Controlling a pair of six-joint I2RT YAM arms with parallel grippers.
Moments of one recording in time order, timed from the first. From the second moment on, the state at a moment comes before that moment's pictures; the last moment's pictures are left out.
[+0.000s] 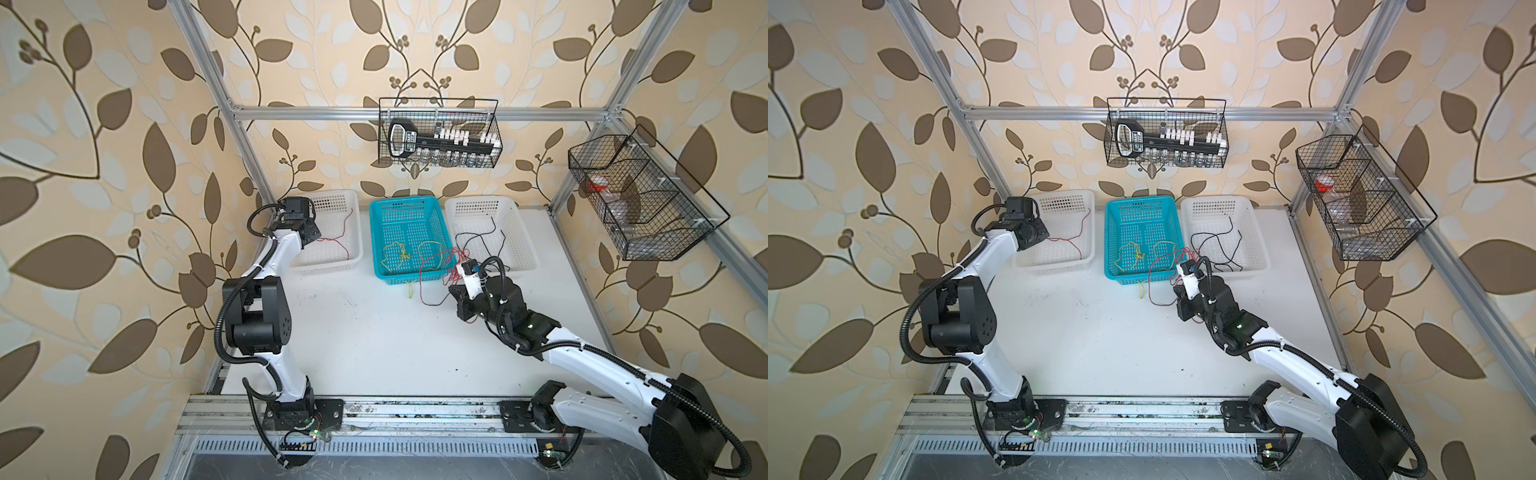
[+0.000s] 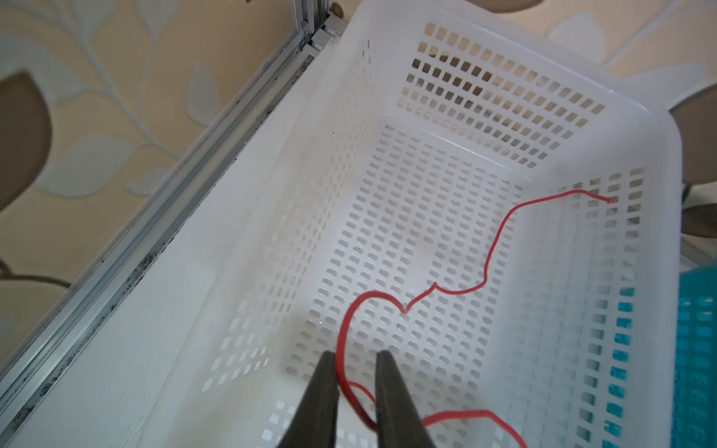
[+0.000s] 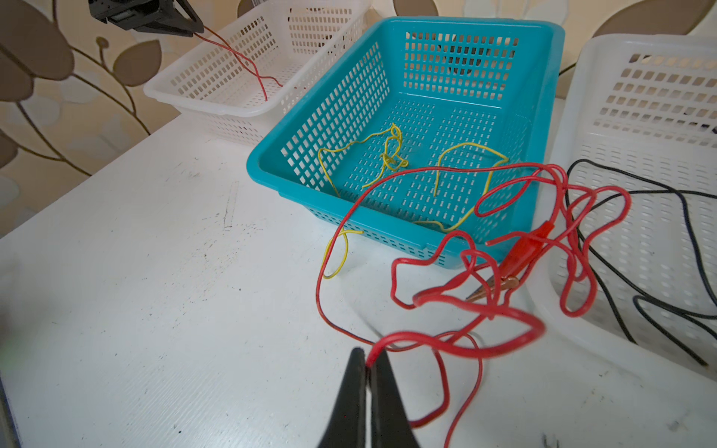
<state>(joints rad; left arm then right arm) 0.08 1.78 1.44 -0.53 -0.20 -0.48 0.62 1.07 0.59 0.02 0.02 0.14</state>
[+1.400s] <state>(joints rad) 0.04 1.33 1.06 -0.31 0.23 -0.66 0.63 1.06 0.59 0.03 -0.01 0.13</state>
